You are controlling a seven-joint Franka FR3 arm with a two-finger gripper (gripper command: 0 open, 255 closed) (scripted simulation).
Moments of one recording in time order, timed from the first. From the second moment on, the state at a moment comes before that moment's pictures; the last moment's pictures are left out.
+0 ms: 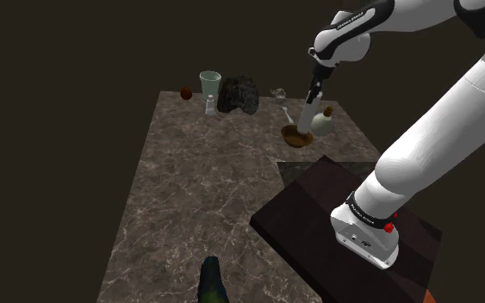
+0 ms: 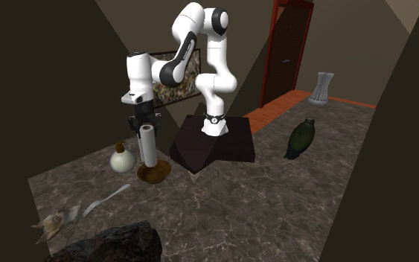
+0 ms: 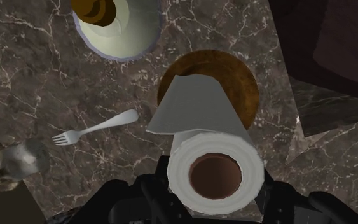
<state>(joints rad) -0.13 -0.08 -0.44 -2.36 -0.01 2.36 -1.09</state>
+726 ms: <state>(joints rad) -0.13 -0.03 -0.44 -2.38 0.02 2.43 -1.12</state>
